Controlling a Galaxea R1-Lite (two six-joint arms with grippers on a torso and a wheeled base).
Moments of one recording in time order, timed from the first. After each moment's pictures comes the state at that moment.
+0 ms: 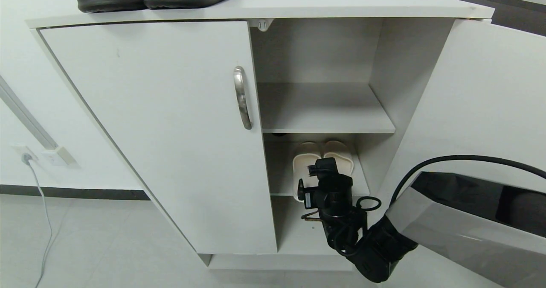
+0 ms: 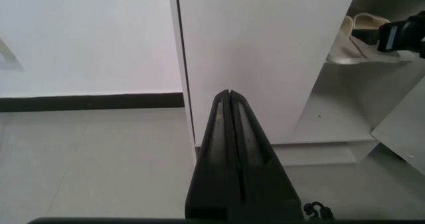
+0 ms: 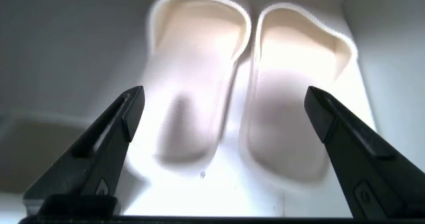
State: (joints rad) left arm 0.00 0.00 0.00 0.00 -0.01 0.02; right arm 0.78 2.34 -1.08 -1.13 -0.68 0.04
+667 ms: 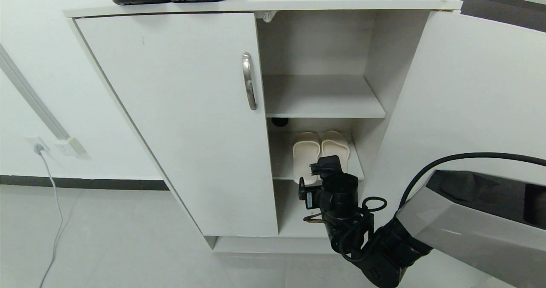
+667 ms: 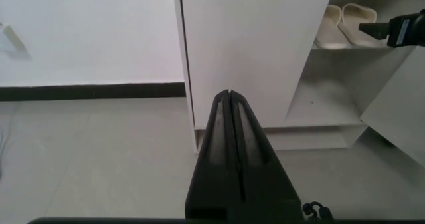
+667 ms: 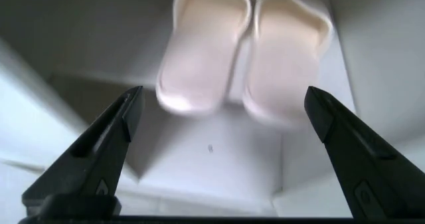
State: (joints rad) left arm 0.00 0.00 0.00 0.00 -0.01 0.01; right arm 0.80 2.29 -1.03 -1.15 -0.69 0.04
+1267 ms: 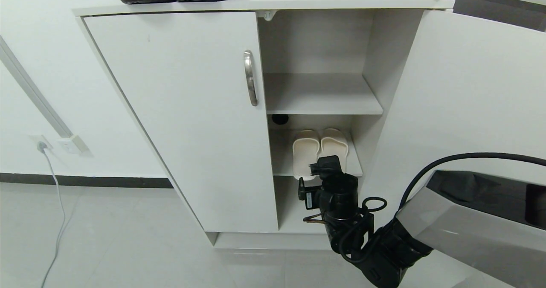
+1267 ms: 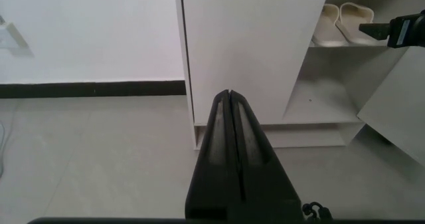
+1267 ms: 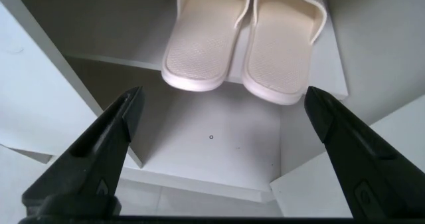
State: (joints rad) left arm 0.00 0.00 0.00 0.00 -0.01 0.01; right arm 0.80 2.29 -1.02 -1.15 -0.70 0.03
